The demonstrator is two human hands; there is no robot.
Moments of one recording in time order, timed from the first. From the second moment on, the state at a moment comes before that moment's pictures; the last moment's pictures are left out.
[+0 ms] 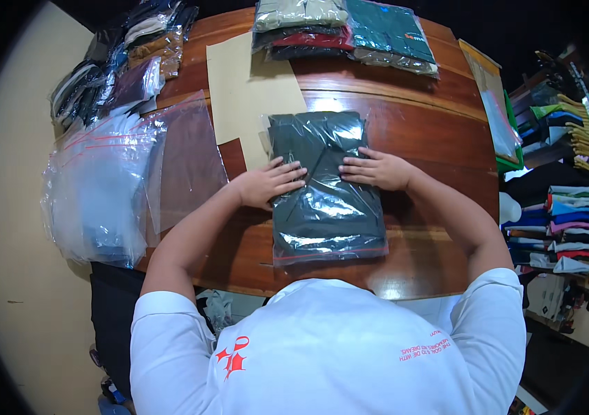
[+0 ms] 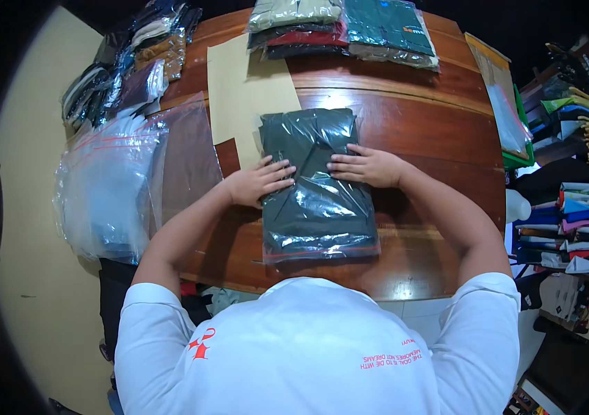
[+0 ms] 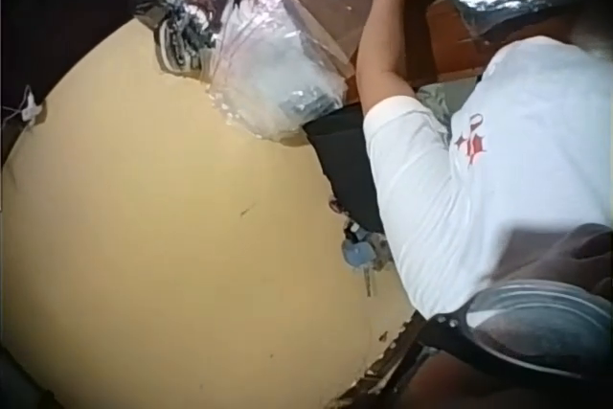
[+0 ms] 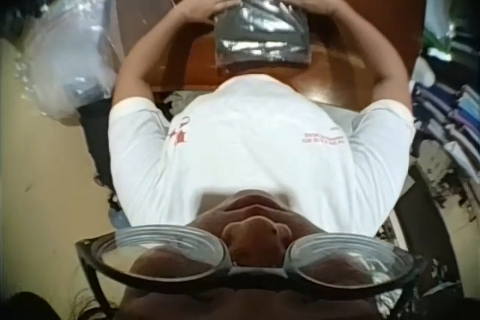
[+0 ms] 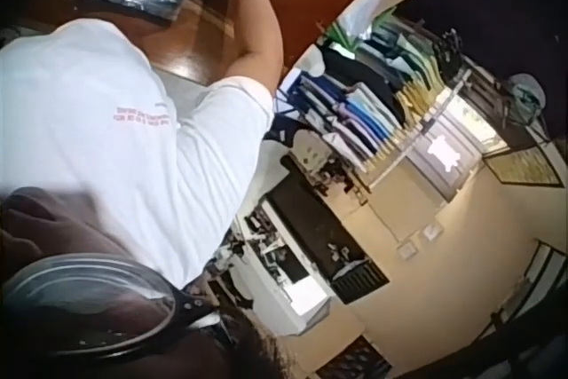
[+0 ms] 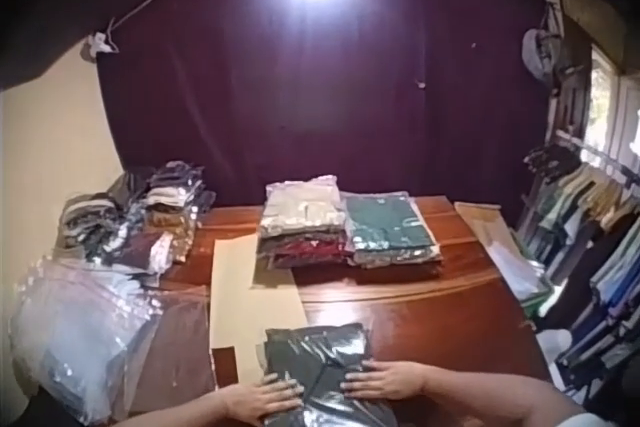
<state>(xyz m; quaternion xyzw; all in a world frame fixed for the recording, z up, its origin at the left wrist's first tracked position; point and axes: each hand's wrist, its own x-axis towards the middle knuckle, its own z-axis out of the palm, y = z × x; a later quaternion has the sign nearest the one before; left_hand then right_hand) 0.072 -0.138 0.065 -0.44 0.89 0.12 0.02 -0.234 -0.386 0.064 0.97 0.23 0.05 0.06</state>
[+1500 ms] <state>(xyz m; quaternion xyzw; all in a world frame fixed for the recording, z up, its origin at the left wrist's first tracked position) -0.046 -0.110 0.102 -0.90 0.29 0.11 -0.31 -0.280 -0.188 0.033 0.62 -0.45 0.37 -0.52</state>
